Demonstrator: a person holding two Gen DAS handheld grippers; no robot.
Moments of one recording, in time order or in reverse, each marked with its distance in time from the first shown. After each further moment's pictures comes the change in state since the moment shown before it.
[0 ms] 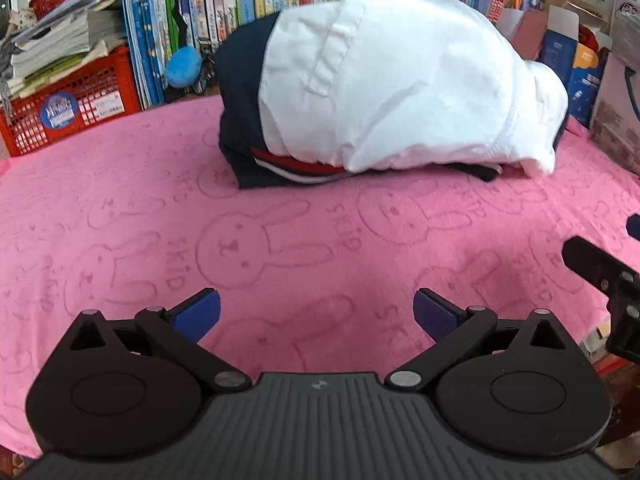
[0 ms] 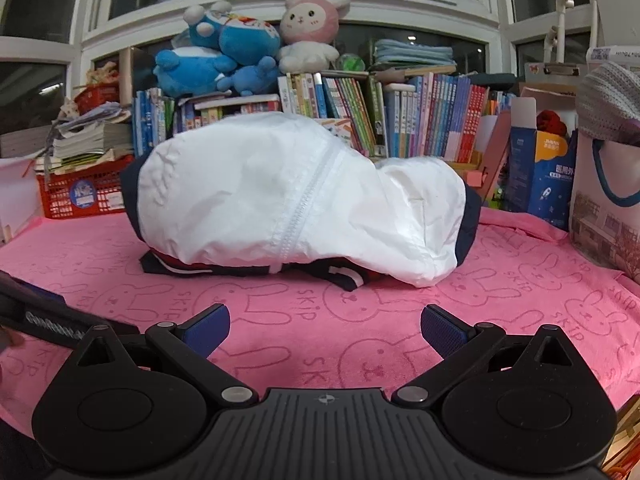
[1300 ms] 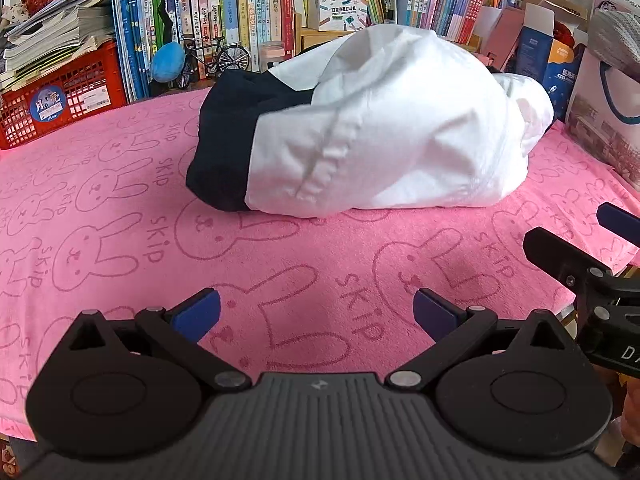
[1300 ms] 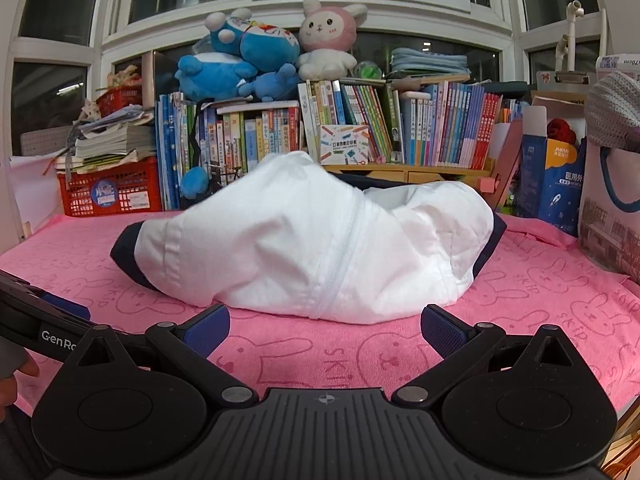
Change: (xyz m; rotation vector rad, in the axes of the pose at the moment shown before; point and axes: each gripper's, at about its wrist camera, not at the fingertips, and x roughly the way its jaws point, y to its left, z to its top) left arm -0.020 -0.008 -0.009 -0.014 0.028 -0.056; right arm -0.020 0.008 -0.004 -0.014 -0.030 0.056
